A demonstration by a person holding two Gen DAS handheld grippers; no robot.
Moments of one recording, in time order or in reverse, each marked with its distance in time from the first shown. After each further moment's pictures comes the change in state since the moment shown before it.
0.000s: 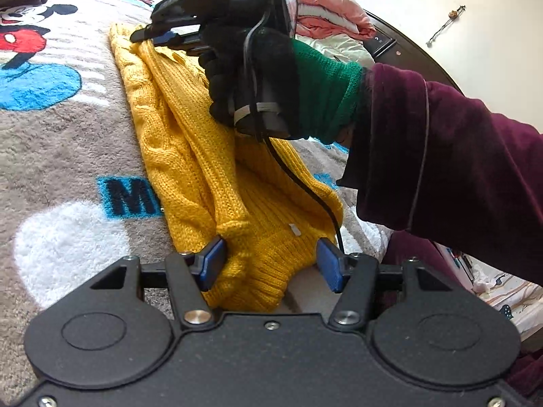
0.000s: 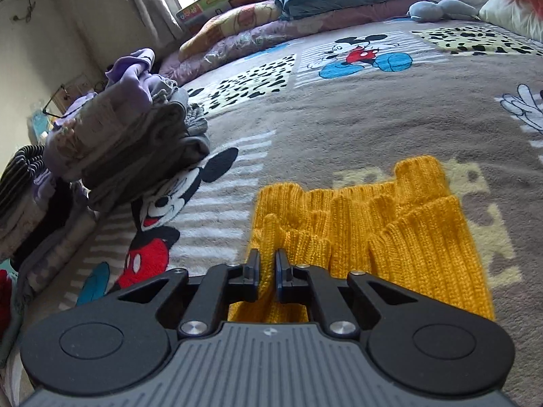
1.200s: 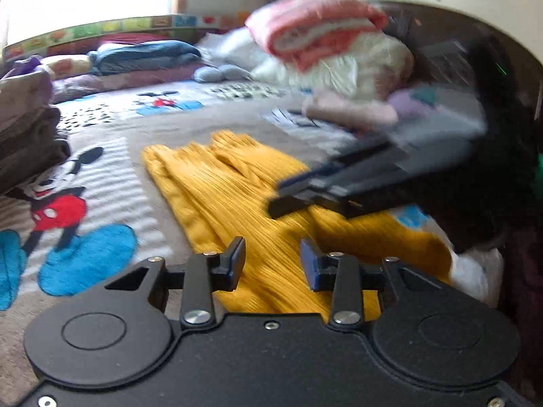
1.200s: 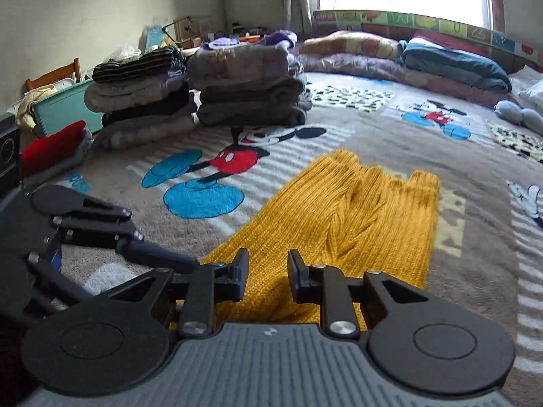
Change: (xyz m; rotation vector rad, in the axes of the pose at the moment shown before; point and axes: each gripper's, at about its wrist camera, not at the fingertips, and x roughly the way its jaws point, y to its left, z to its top) left arm 0.027 -0.011 0.052 0.396 -0.181 0.383; right arm -0.141 0.006 -0.086 -0.514 -0.007 0.146
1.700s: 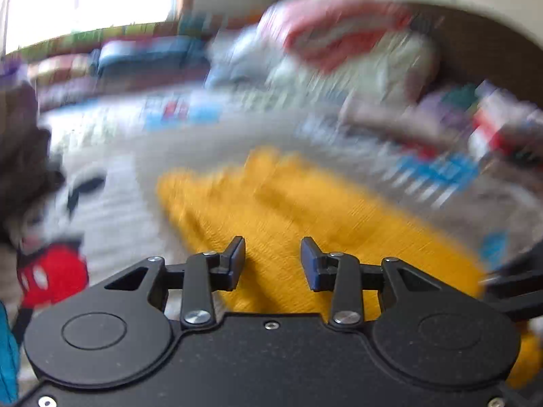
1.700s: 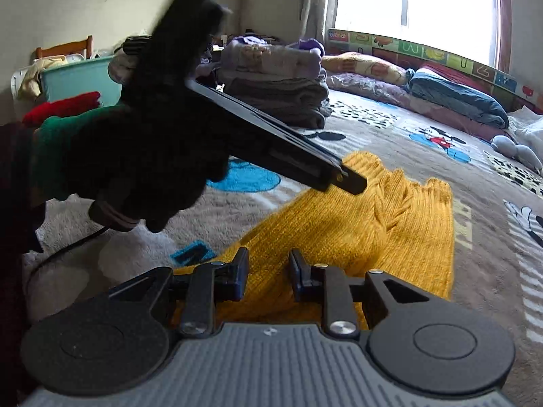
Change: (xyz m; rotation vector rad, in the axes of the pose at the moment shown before) left arm 0.085 0.047 0.037 0.044 0.069 0.043; right arm 0.006 0.062 -0.040 -0.117 -0.032 -0.061
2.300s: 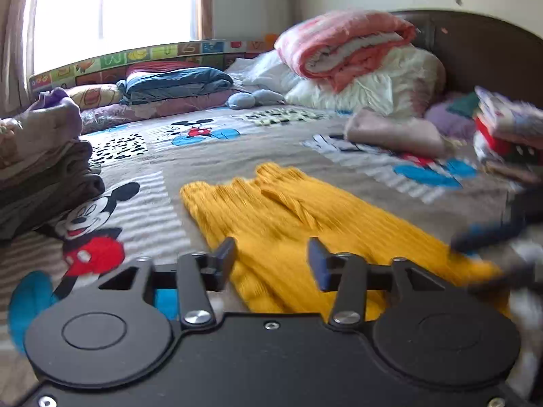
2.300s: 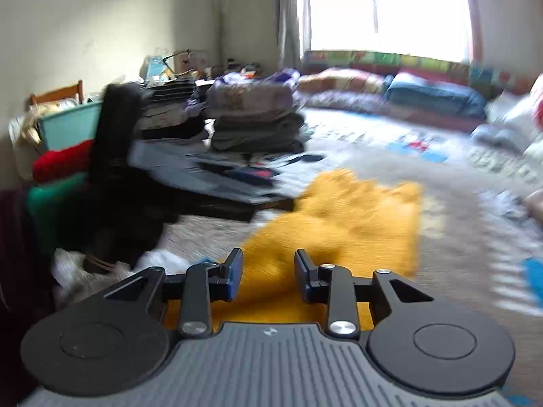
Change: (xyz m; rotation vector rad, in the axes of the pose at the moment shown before) left arm -0.094 -0.041 -0.029 0.049 -0.131 0.106; right arm -0.086 -0.016 -0.019 0.079 -0.121 -0.026
